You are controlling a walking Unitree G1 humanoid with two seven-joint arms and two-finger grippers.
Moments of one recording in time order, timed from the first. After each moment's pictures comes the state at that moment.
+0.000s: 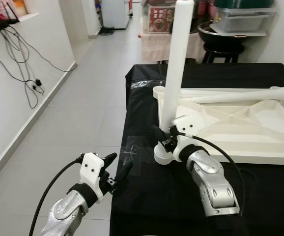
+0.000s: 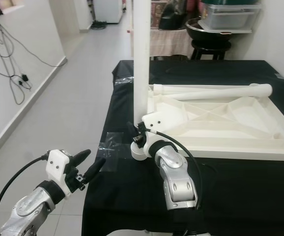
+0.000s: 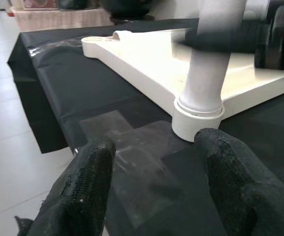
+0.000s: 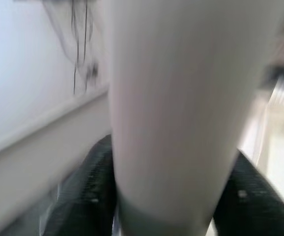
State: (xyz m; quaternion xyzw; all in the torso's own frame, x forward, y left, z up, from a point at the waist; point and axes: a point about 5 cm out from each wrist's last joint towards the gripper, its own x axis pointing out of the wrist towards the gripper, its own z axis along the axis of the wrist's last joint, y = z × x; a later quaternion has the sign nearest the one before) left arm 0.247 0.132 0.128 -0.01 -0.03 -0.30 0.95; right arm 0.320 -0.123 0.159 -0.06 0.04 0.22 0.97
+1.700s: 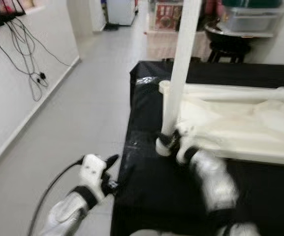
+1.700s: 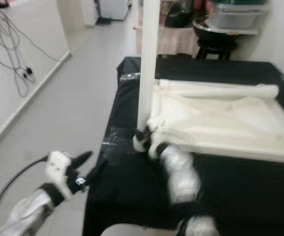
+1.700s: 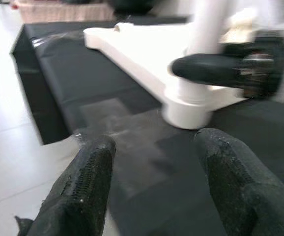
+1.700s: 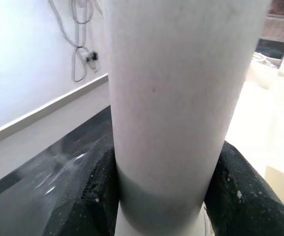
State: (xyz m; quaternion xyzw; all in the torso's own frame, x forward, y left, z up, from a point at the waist) left arm 0.244 0.134 0.130 -0.01 -0.04 -0.30 0.95; right arm 0.321 -0.129 0.144 -0.10 0.01 0.21 0.97
